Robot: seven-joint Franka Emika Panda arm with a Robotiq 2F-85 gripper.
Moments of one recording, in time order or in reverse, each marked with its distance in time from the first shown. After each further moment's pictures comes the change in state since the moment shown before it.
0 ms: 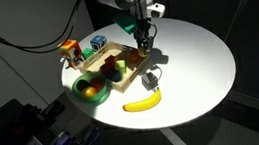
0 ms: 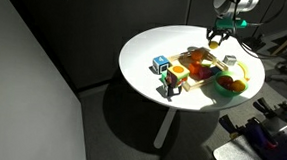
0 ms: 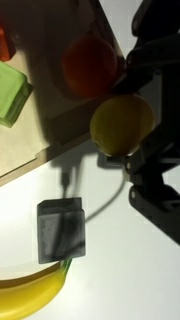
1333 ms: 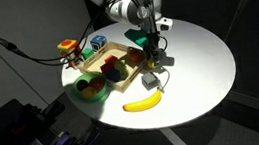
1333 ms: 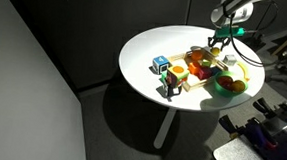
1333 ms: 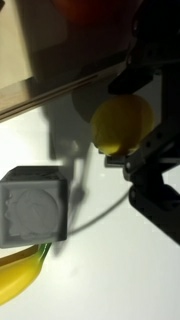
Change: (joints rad) arm -0.005 0.185 -0.049 0.157 -0.062 0.000 0.001
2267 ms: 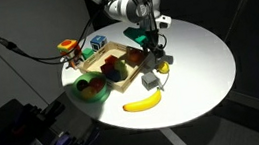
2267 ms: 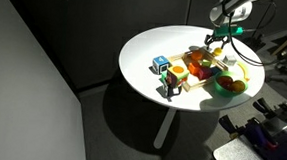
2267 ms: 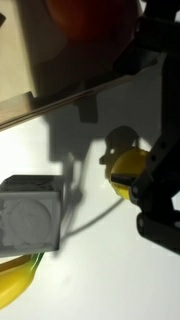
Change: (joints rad) arm 0.001 -0.006 0.014 0.009 -0.001 0.000 -0.019
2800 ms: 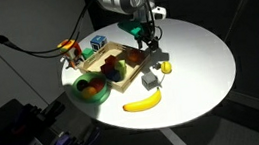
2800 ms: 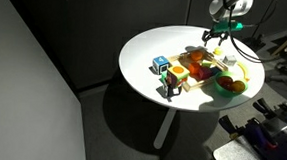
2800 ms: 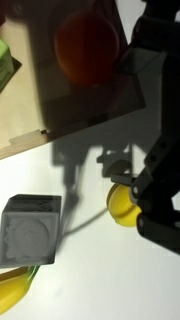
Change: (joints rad) arm 0.000 -0.082 0.043 -0.054 0.000 -0.010 -0.046
